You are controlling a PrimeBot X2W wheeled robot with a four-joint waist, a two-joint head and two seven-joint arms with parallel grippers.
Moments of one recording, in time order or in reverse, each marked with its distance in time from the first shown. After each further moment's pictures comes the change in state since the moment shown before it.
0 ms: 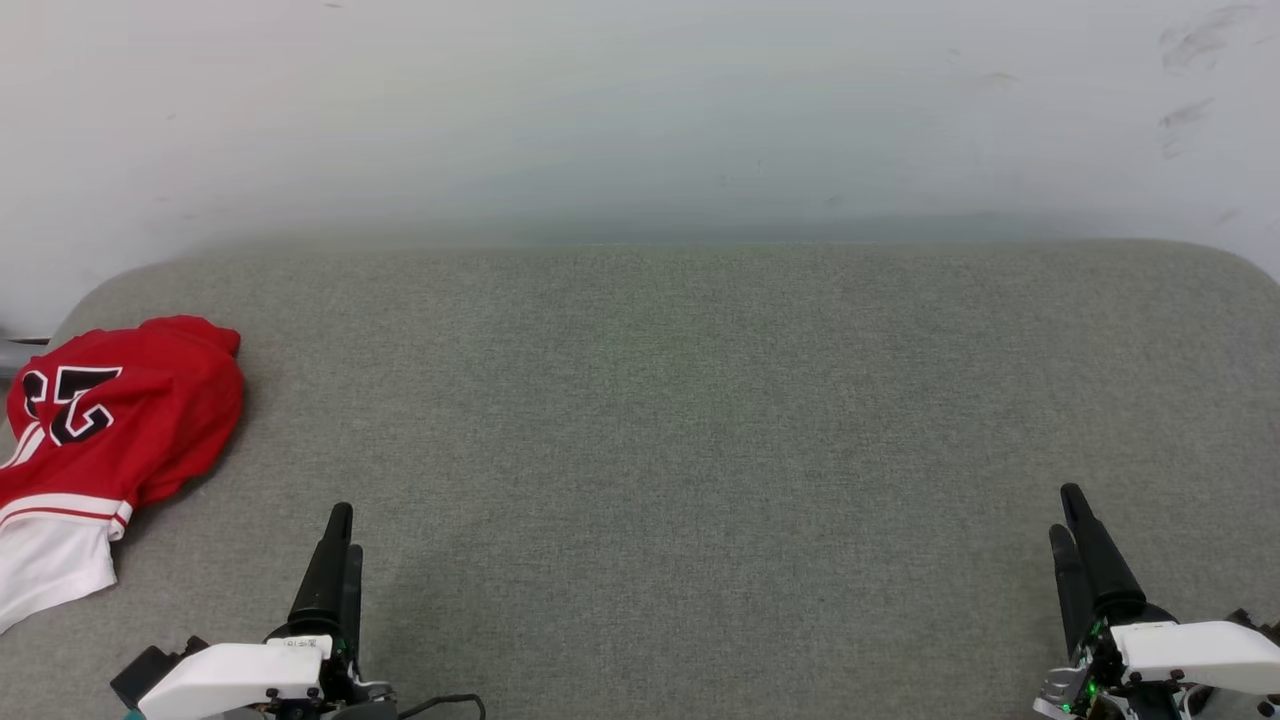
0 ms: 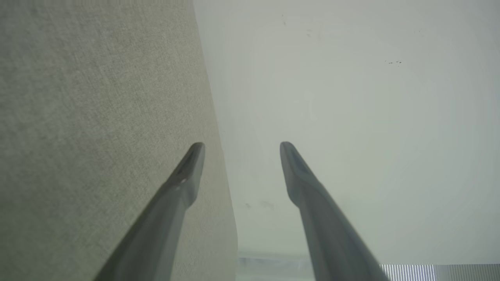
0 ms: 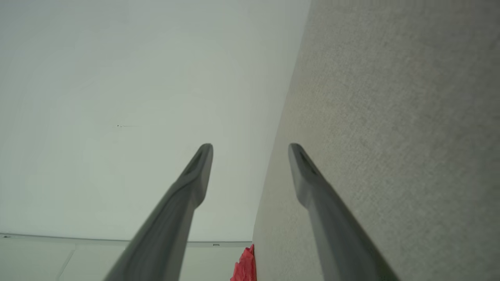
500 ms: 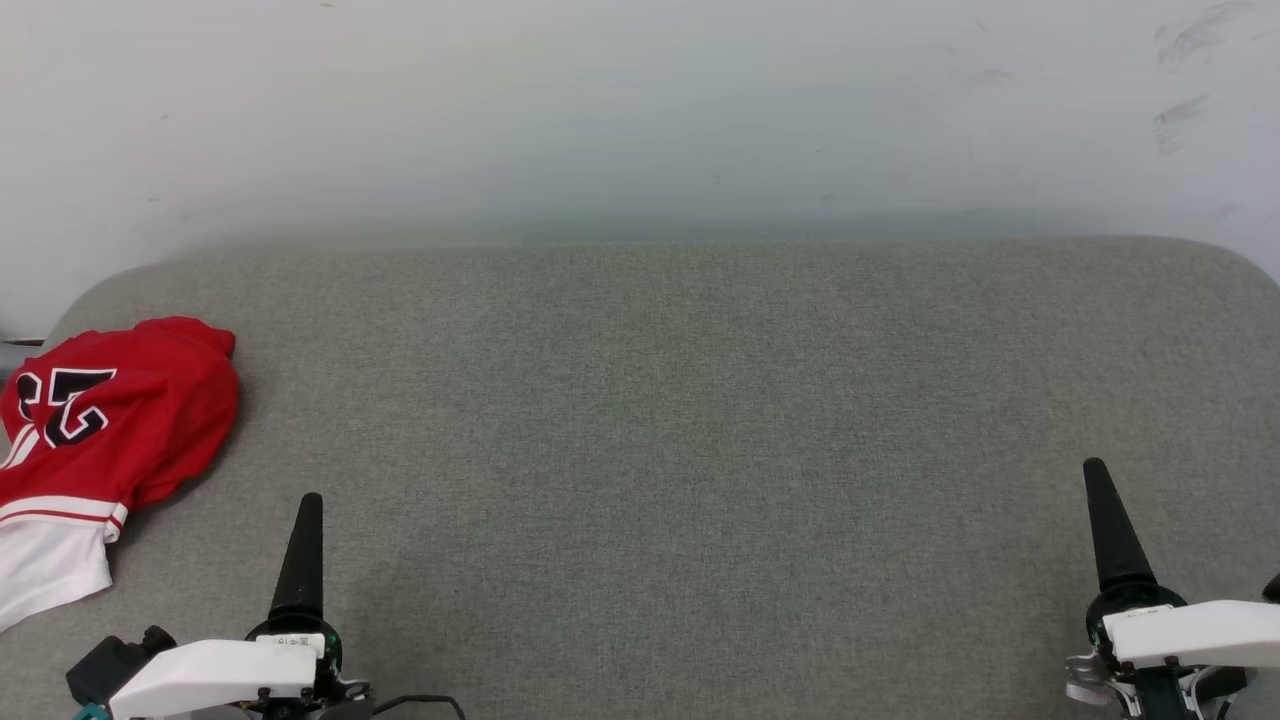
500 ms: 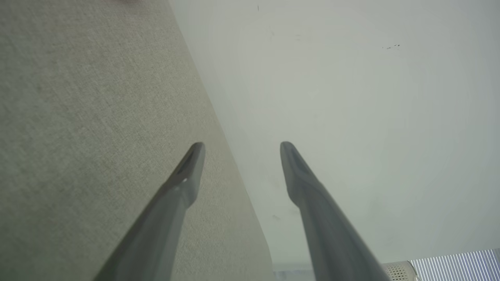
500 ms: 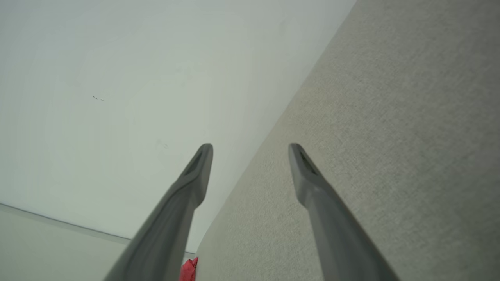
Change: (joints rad) left arm 0.016 0.001 0.030 -0.053 0.199 0.000 -0.060; right arm -0.001 0.000 -0.038 -0.057 -0.329 0.000 -0.060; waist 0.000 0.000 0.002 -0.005
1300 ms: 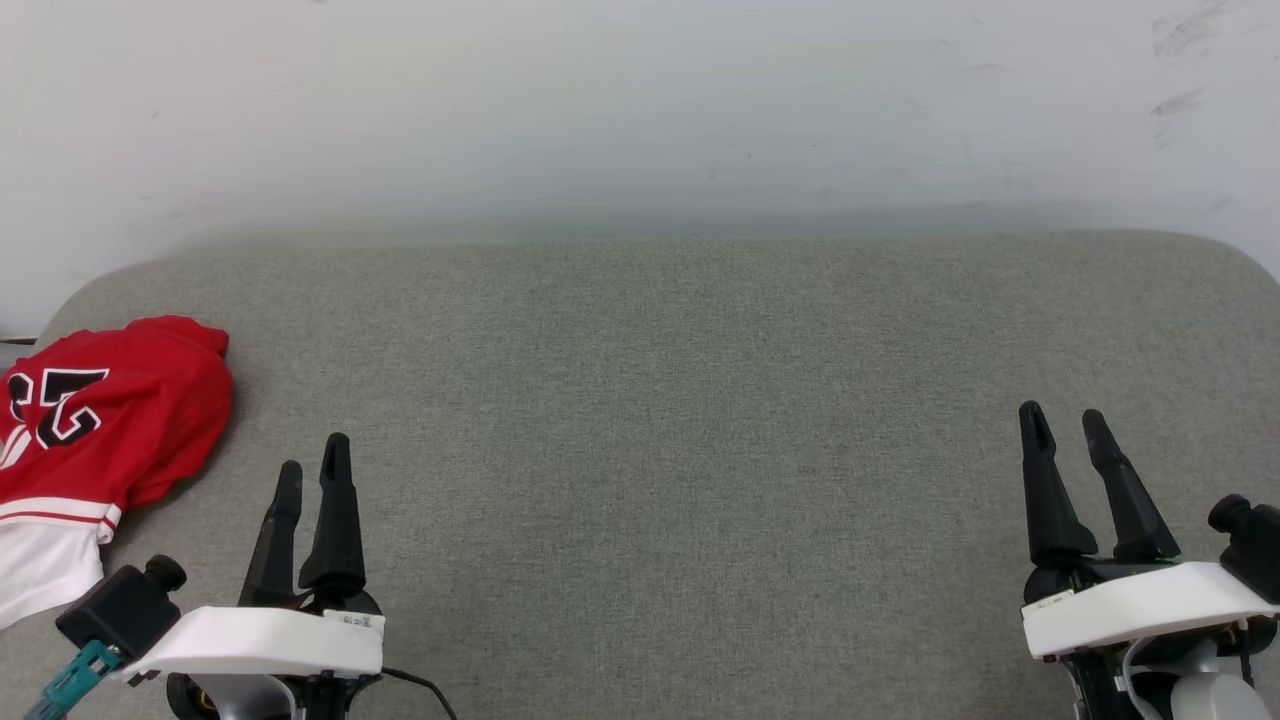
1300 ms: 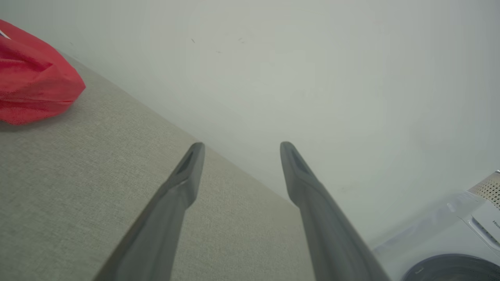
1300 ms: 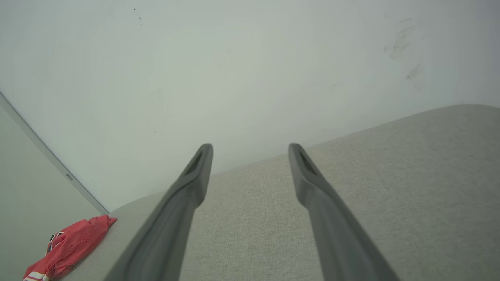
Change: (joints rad) left arm 0.022 0.001 -0.051 -0.230 0.520 0.030 -0.080; right arm 0.000 0.000 0.093 -0.203 -0.642 0.000 -0.082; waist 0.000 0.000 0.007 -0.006
